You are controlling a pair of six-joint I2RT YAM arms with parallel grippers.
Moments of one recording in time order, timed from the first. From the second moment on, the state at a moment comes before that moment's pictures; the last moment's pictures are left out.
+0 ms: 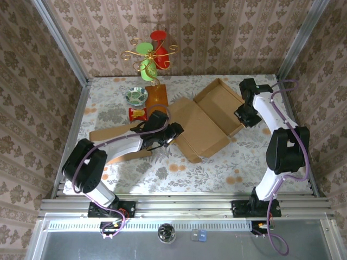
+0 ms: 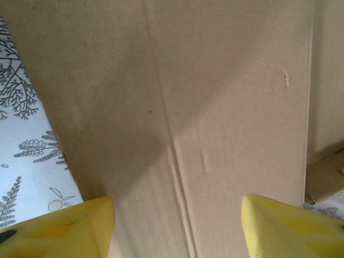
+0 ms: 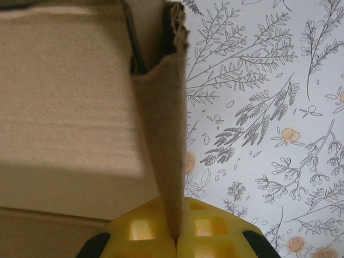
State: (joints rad) left arm -0.71 1.60 0.91 -0.09 0.25 -1.20; right arm 0.04 1.76 1.50 -1.18 0.12 1.05
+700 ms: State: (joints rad) left arm -0.69 1.58 0.85 -0.13 0.23 -1.19; right arm 0.03 1.75 1.47 -1.14 0.07 1.06
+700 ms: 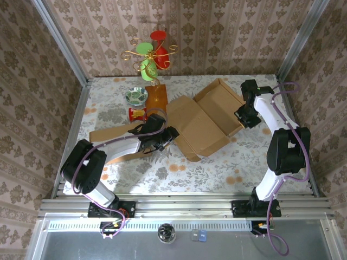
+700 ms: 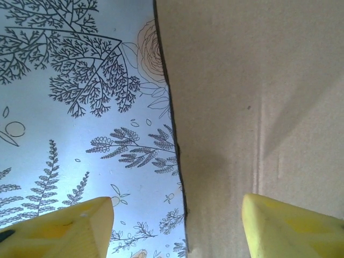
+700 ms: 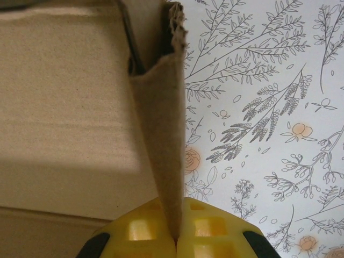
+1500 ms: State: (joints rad) left arm -0.70 1.58 1.06 -0.28 0.15 -1.04; right arm 0.03 1.67 1.26 -1.06 0.02 1.18
